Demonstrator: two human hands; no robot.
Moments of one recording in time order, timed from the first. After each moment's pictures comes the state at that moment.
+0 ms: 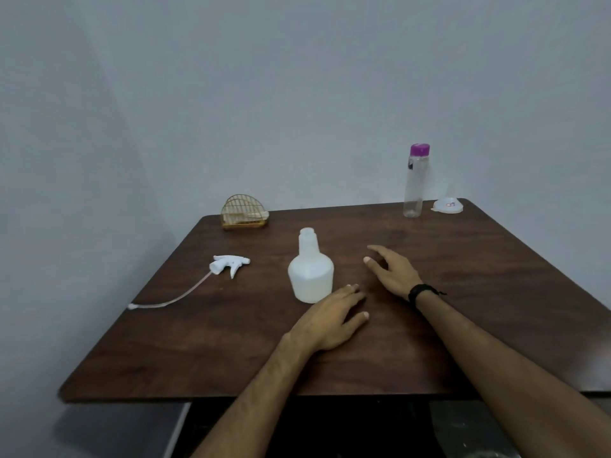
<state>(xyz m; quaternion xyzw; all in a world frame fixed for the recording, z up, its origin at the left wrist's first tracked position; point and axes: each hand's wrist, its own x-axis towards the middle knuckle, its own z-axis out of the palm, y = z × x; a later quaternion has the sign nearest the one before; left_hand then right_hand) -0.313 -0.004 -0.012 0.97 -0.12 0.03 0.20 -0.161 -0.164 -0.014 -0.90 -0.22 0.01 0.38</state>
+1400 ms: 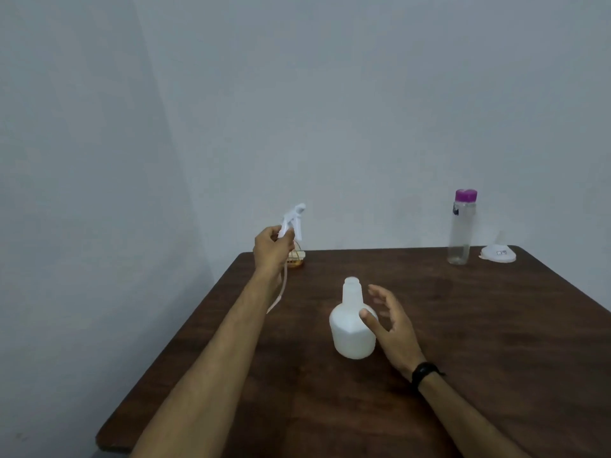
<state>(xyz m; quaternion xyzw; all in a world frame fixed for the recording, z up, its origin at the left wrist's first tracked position) -0.250 0.155 0.129 0.67 0.23 0.36 0.61 -0.233 -0.081 -0.002 -0.73 -0.27 0.00 0.63</state>
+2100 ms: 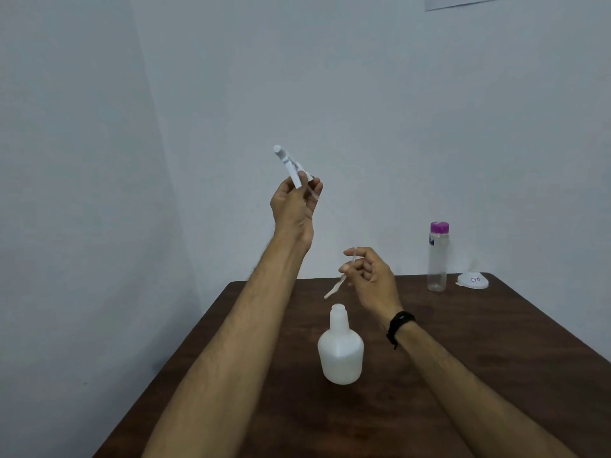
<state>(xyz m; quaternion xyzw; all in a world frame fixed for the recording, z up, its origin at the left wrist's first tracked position) -0.262 0.065 0.270 0.40 -0.05 0.35 0.84 -0.225 -0.064 0.130 -0.70 -0.28 -0.12 0.65</state>
